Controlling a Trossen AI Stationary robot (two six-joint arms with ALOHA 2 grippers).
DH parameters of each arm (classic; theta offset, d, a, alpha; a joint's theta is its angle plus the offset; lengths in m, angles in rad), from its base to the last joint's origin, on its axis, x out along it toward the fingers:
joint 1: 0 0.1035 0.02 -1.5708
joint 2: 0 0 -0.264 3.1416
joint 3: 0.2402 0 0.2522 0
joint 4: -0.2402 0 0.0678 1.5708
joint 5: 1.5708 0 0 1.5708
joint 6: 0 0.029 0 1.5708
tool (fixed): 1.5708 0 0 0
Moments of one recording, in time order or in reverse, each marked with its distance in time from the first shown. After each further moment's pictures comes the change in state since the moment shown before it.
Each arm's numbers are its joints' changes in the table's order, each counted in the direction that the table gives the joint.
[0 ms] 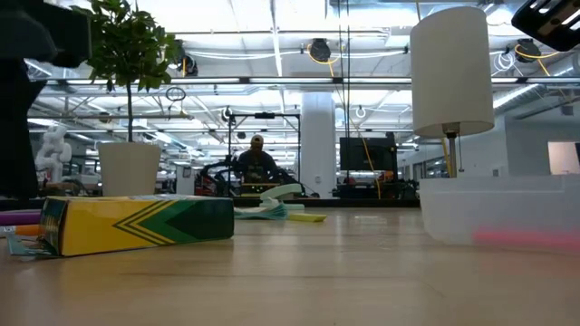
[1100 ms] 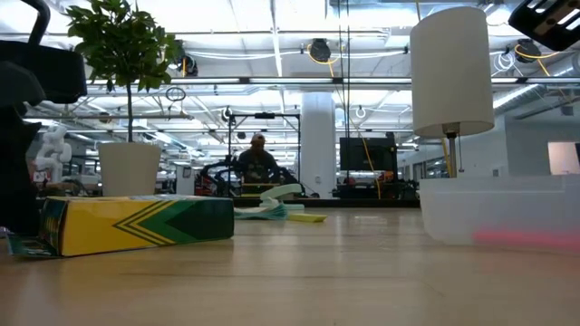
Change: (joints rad) left arm 0.000 -0.001 -0.182 0.248 -0.039 0.060; right arm -0.001 0.001 0.000 0.000 0.027 -0.004
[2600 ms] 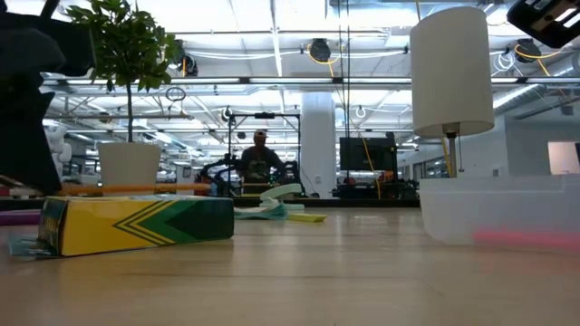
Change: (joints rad) left arm 0.014 -0.135 -0.007 -0.104 -0.059 0.024; right arm 0.000 0.000 0.000 0.023 0.000 -0.029
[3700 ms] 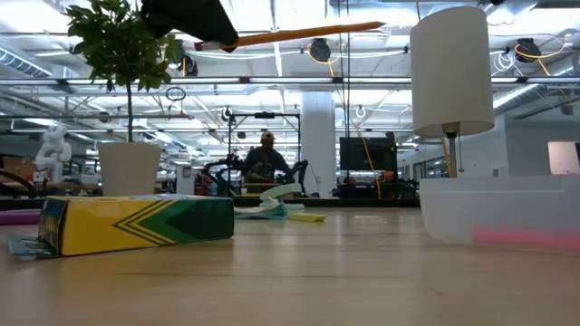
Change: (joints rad) left arm 0.239 -0.091 0.253 0.309 -0.017 1.053; right arm 0.001 0.000 0.000 0.185 0.374 -0.338
